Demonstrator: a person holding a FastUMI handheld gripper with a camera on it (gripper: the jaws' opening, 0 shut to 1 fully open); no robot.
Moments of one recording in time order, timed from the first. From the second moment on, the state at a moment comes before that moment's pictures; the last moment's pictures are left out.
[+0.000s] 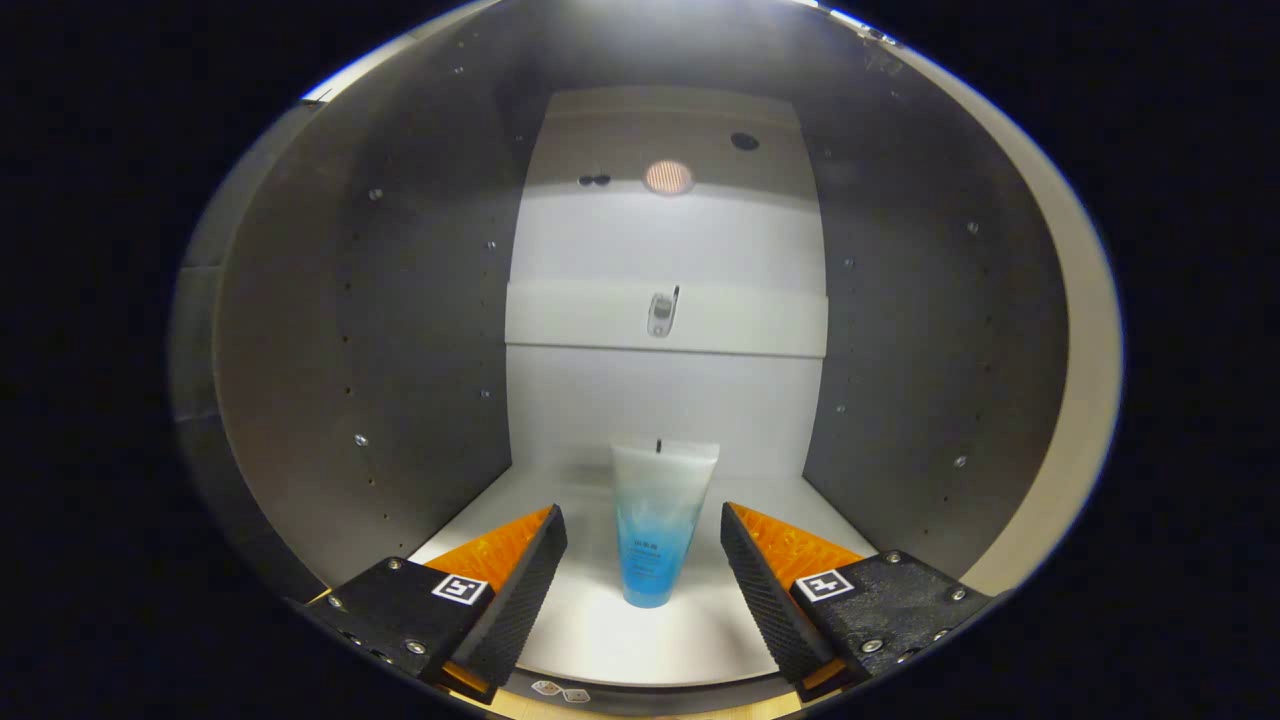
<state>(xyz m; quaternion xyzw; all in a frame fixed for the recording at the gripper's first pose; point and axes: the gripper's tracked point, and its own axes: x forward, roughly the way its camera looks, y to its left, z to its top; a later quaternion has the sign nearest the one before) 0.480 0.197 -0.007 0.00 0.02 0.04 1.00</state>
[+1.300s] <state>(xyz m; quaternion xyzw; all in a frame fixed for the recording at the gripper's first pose) 0.104 0.189 0.013 0.09 0.07 0.10 0.99</state>
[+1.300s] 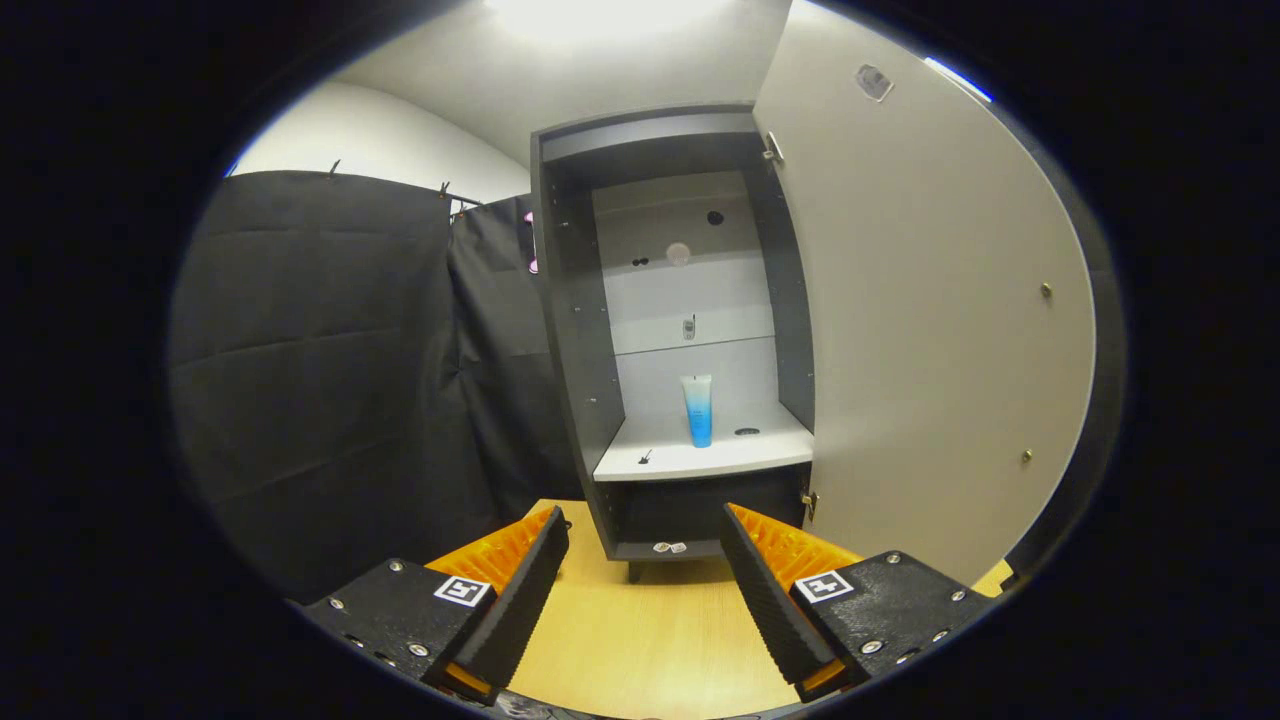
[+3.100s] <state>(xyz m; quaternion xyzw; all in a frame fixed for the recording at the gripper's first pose) 0.082 -0.077 0.034 0.07 0.03 -0.02 1.00</state>
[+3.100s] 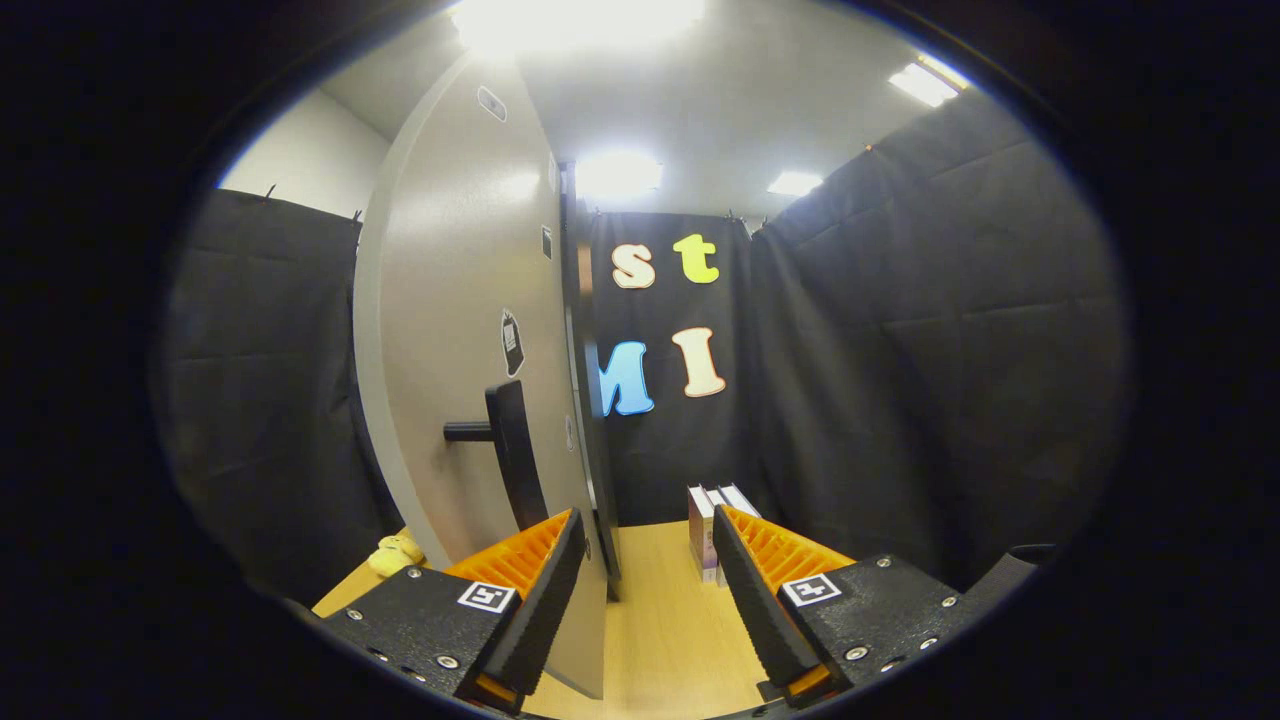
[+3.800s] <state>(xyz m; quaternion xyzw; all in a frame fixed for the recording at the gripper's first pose) 0.110 0.139 0.058 0.04 0.00 0.05 1.00</state>
